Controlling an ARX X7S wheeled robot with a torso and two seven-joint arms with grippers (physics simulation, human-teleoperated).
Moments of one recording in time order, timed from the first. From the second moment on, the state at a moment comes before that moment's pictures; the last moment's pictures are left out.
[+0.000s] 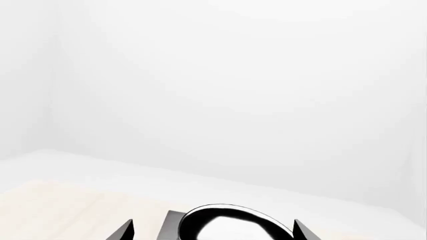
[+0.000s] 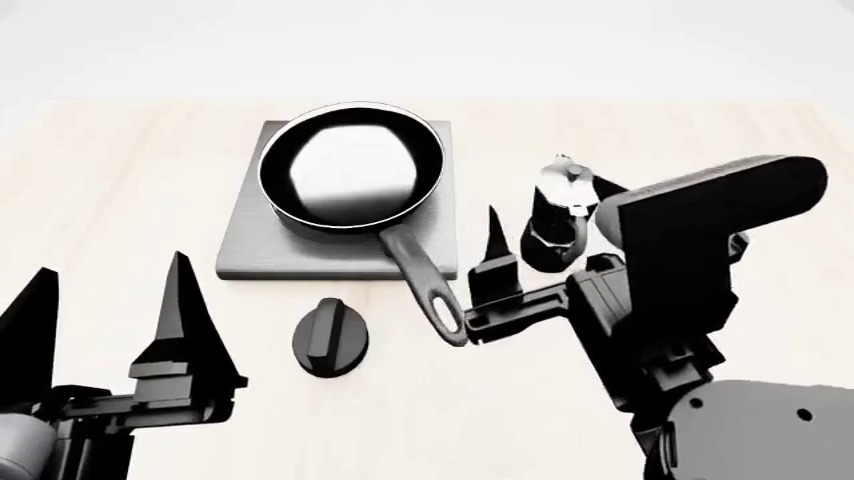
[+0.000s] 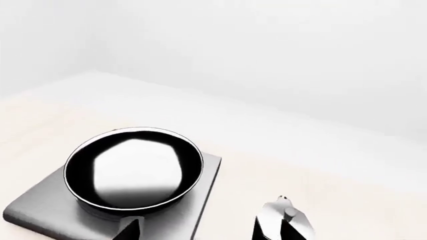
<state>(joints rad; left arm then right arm) 0.14 -0.66 0.10 0.95 -0.61 -0.09 -0.66 0.88 0.63 -0.41 -0.83 1.41 0.99 1.06</state>
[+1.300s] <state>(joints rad) 0.13 -0.69 0.14 0.96 -0.59 -0.11 -0.68 0.19 0.83 -0.66 -0.91 0.43 0.44 1.05</state>
